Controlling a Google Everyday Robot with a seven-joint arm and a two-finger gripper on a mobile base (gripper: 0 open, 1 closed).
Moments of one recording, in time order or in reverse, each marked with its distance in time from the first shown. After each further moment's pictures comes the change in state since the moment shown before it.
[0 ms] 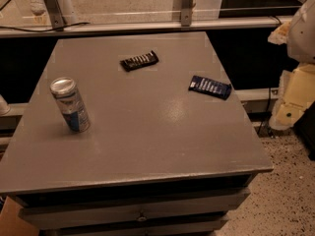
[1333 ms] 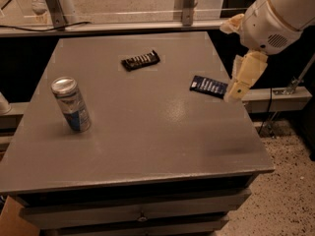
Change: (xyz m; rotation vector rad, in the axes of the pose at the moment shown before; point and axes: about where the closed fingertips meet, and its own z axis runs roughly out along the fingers) arm -0.074 -0.059 0.055 -0.012 -0.278 -0.154
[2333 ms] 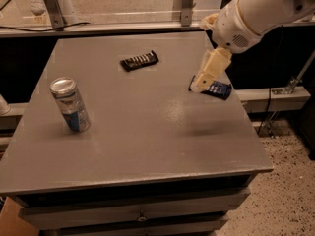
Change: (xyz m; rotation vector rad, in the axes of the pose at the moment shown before) arm -0.042 -0.037 0.043 0.052 -0.158 0.053
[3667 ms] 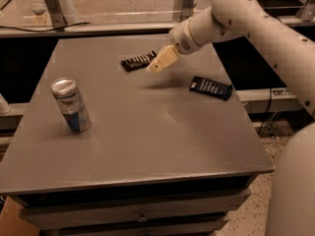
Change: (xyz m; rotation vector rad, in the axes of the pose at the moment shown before) arm -0.021 -0.109 0.155 0.028 -0.222 0.270
